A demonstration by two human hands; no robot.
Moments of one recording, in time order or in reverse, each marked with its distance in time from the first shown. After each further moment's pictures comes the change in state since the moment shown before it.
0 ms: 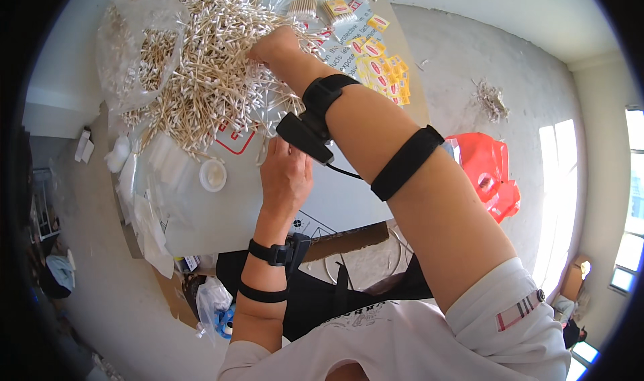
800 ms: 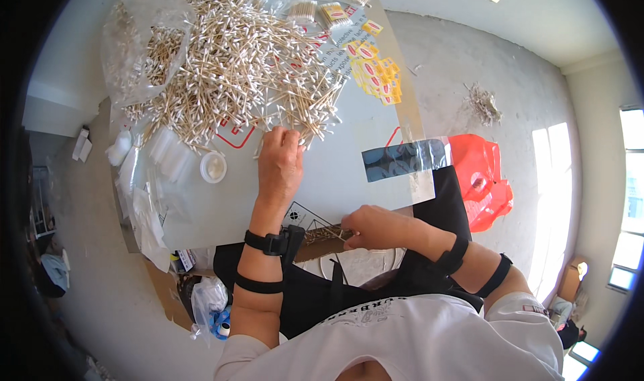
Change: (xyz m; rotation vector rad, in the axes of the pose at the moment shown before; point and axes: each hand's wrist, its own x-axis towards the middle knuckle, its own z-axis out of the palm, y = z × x) left_hand -0.011 -0.015 -0.003 -0.069 0.039 -0.053; right_hand -0.312 0.055 -0.151 -0.519 -0.972 -0.176
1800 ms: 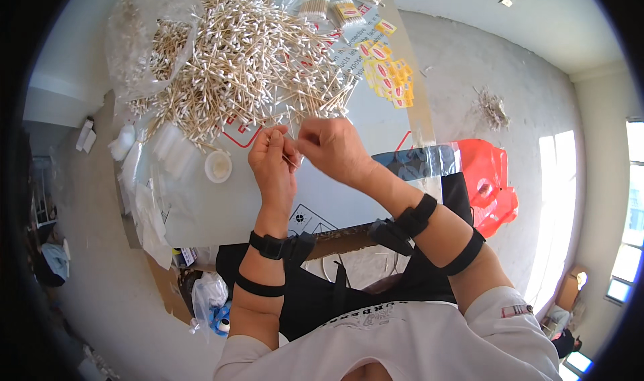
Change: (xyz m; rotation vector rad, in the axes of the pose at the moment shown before) left_hand 0.004 0.005 -0.004 -1.434 0.344 -0.781; right_hand 0.110 -0.036 -0.068 0.085 0.747 -0.145
